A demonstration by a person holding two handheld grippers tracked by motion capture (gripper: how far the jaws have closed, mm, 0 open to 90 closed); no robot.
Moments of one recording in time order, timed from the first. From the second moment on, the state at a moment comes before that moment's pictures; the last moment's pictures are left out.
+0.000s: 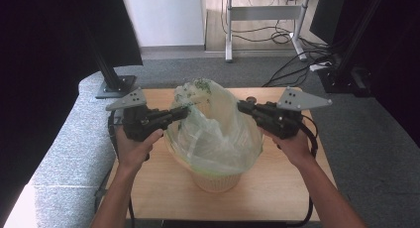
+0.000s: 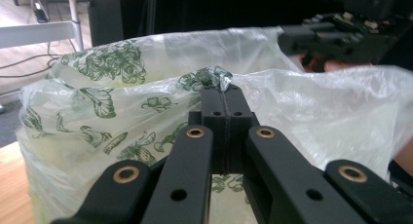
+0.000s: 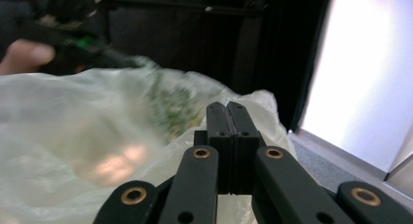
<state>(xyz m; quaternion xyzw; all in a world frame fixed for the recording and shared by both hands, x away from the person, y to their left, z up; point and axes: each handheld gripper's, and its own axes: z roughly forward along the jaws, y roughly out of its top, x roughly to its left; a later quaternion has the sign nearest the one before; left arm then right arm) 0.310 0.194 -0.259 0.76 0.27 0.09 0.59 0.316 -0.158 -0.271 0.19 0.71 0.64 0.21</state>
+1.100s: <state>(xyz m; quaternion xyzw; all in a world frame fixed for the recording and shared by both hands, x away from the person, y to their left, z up) 0.316 0.188 -0.260 0.76 0.27 0.08 0.59 0.329 -0.135 -0.274 0.22 0.76 0.60 0.14</state>
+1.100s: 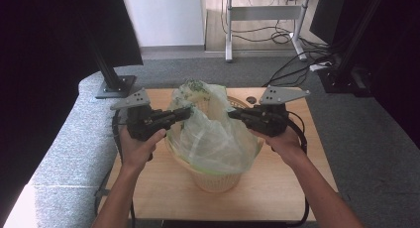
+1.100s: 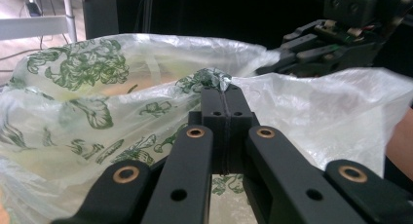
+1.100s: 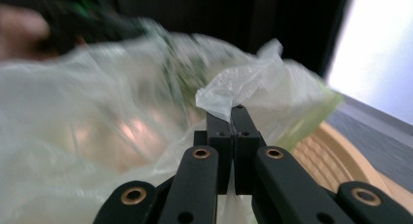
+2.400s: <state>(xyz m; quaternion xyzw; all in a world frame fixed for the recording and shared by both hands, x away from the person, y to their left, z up) 0.301 0.199 -0.265 0.75 0.26 0.12 0.59 0.309 -0.109 -0.266 0.18 0.77 0.59 0.19</state>
